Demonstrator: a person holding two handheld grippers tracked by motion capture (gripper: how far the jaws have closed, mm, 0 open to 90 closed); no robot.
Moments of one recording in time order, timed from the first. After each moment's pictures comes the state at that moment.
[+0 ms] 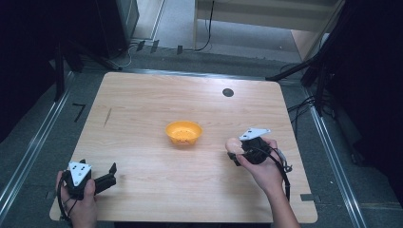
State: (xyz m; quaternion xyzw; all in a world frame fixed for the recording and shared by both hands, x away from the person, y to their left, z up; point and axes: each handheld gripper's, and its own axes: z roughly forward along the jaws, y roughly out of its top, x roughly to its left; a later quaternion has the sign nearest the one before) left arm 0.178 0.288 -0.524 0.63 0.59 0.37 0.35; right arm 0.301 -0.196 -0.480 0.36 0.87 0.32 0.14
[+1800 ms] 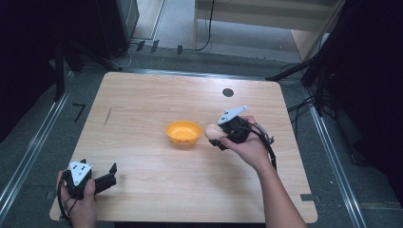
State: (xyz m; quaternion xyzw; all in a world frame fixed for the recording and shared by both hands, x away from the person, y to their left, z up) left arm 0.178 0.288 -0.524 0.63 0.59 0.36 0.35; right arm 0.350 -0.142 -0.445 0.22 0.91 0.33 0.09
